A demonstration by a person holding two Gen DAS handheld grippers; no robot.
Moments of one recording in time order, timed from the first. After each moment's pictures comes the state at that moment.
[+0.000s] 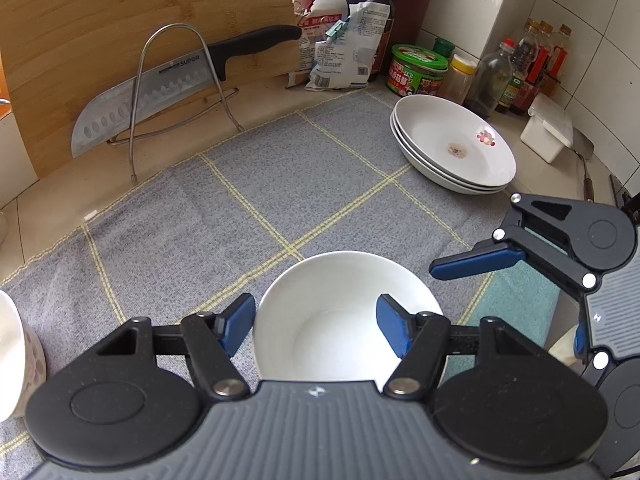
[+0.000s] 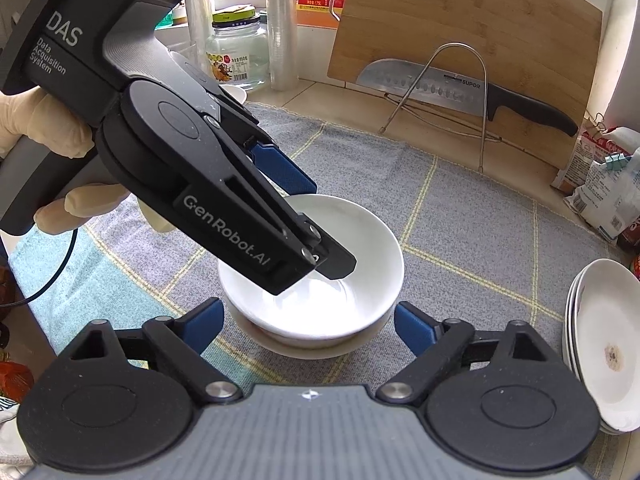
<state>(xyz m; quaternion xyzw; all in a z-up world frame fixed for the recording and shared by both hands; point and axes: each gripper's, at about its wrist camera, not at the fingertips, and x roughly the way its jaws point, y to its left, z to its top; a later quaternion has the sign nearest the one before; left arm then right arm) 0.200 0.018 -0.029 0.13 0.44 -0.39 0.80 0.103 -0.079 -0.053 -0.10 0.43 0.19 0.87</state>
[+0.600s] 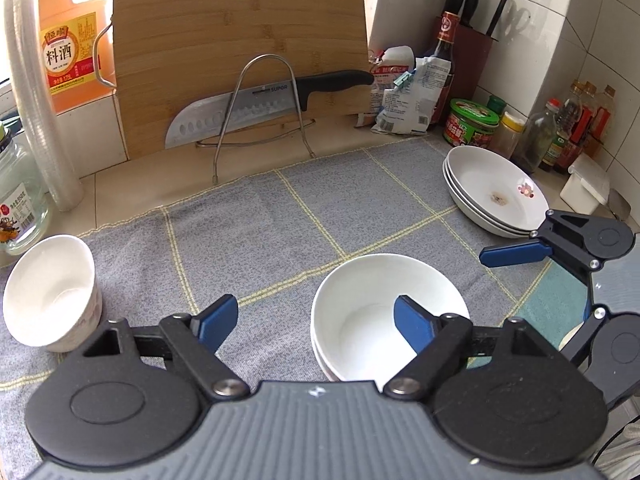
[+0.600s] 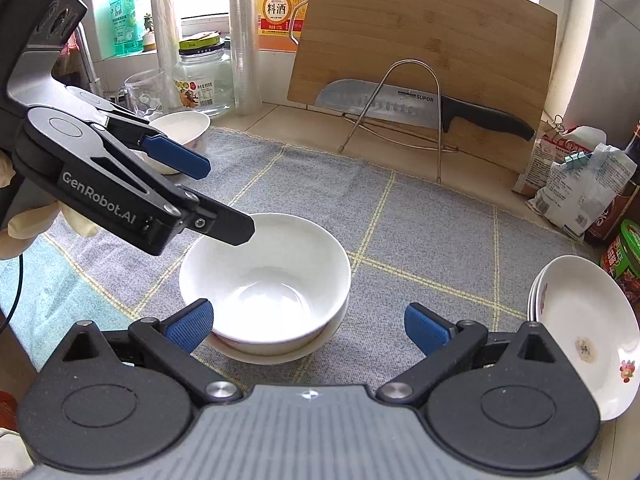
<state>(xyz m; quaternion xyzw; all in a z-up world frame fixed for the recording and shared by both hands) 0.174 0.065 -0.018 0.06 0.39 -0.30 0.87 0.101 -0.099 -0.050 -0.10 0.41 0.15 0.90</state>
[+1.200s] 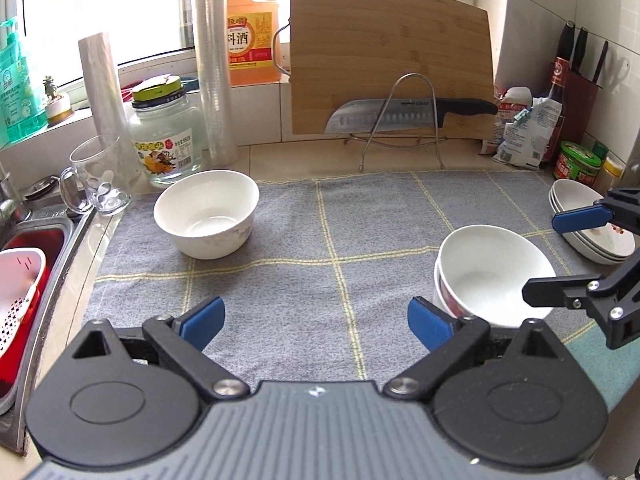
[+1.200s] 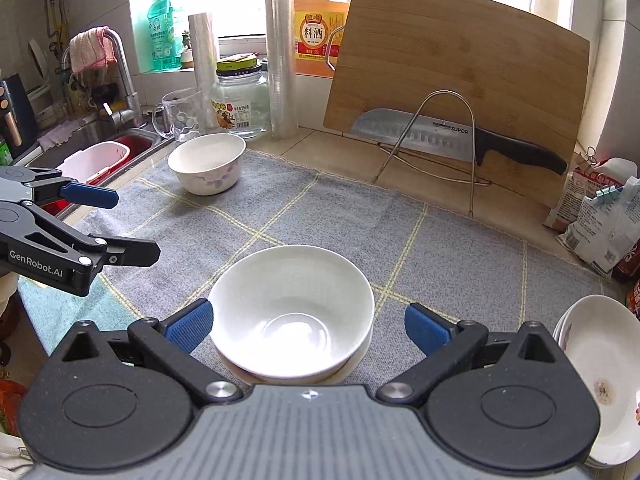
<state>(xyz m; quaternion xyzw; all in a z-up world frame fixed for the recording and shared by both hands) 0.120 0.136 -0.031 0.03 0.36 -0.11 0.93 0.109 -0.096 -0.037 -0.09 0.38 0.22 0.90</state>
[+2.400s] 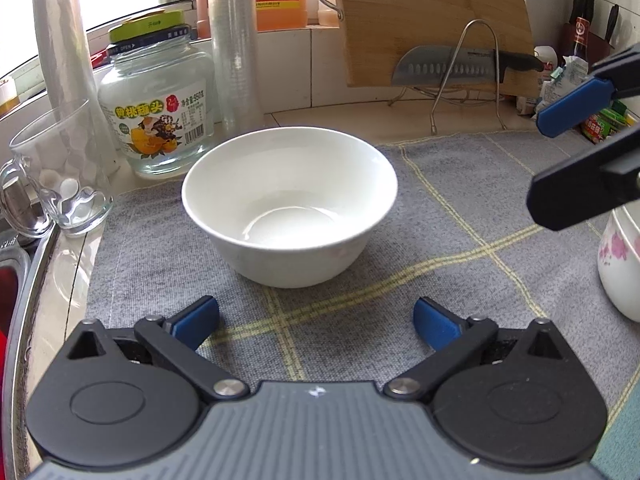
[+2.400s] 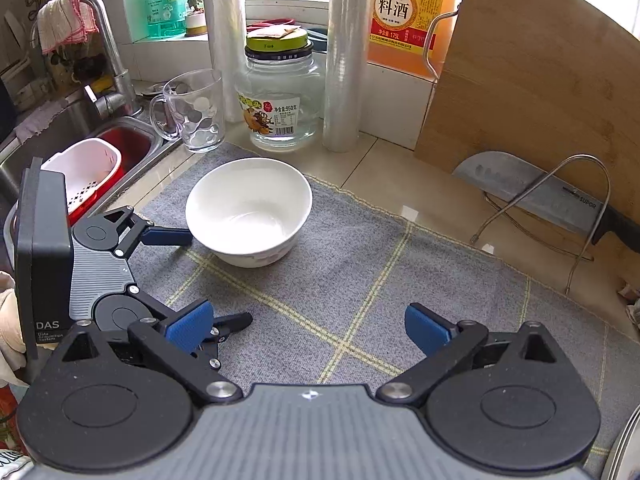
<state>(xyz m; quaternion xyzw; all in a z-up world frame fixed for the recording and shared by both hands) 0.237 0.217 -0.114 0.07 0.36 -0.19 0.91 0.226 0.065 -0.045 -0.11 0.44 0.21 0.86</state>
